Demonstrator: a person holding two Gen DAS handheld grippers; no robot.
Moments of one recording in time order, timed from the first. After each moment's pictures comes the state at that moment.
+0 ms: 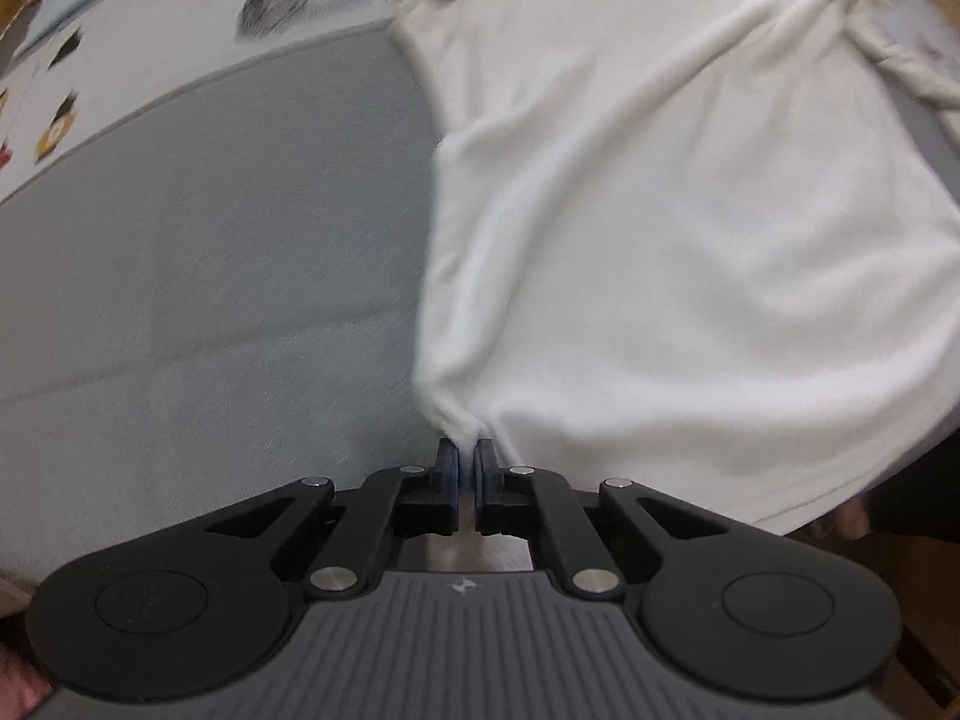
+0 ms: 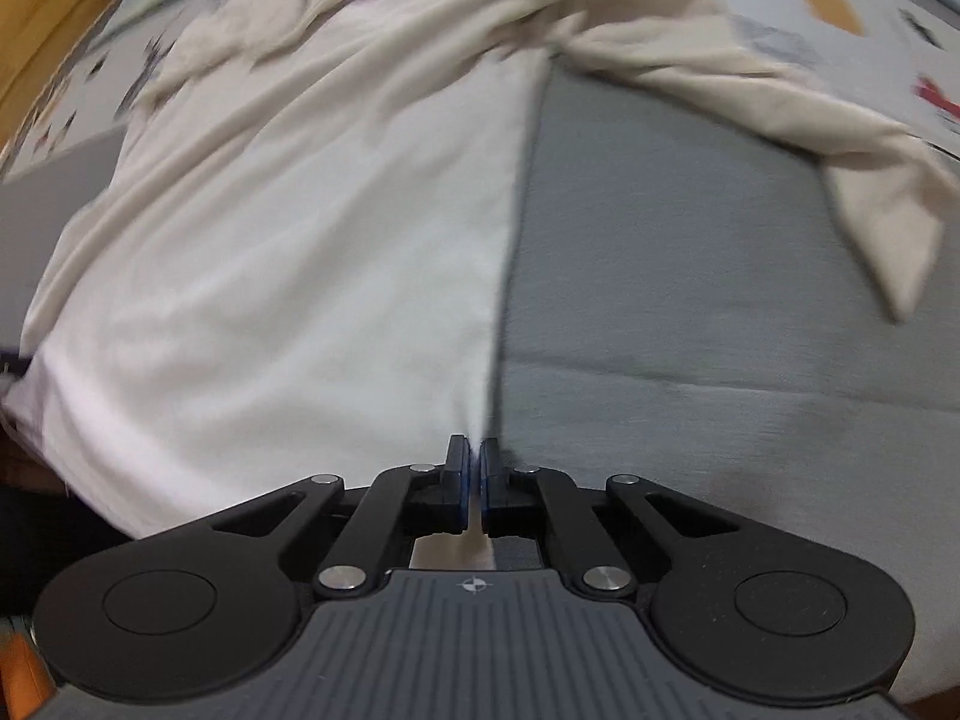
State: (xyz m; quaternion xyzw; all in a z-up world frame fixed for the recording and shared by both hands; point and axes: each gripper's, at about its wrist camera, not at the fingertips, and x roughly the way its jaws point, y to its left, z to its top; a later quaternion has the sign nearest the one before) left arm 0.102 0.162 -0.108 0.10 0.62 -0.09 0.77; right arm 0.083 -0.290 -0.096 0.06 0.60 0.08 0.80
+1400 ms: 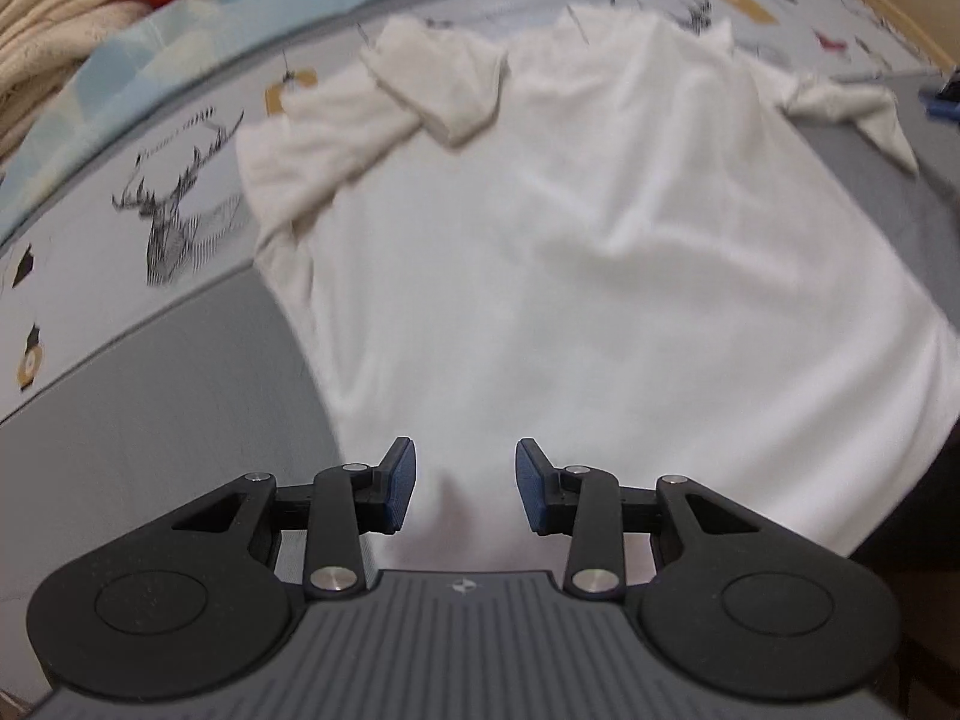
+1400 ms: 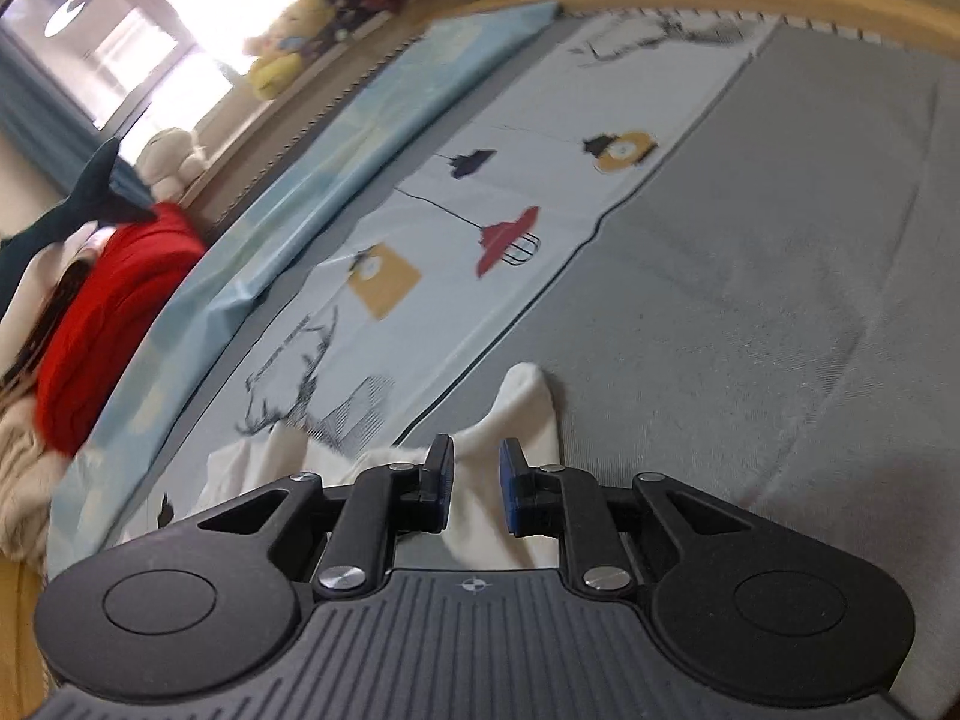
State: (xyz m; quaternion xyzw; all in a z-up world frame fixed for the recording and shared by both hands) left arm 0.142 0.042 -0.068 0.18 0.53 -0.13 0.82; right arm 0.103 -0.518 -0.089 0.39 0.33 -0.18 0.84
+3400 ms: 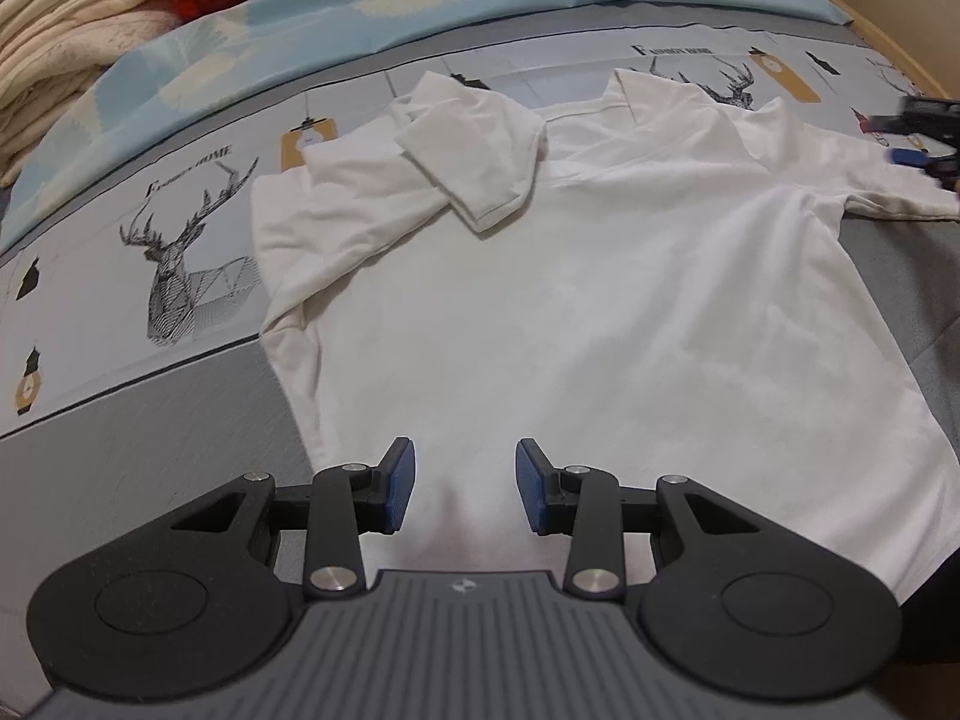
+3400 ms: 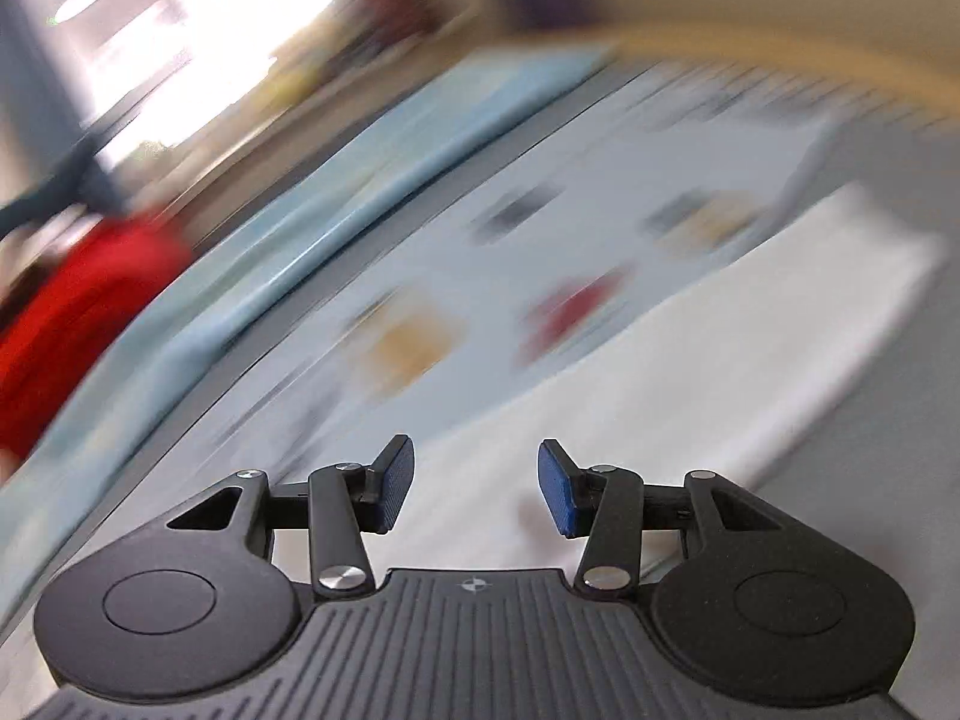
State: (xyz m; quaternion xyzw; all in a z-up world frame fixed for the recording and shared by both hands) left arm 0.182 0.031 -0.056 0.14 0.52 -0.10 0.84; right arm 0.199 -0.448 -0.098 0.31 0.33 -0.12 0.88
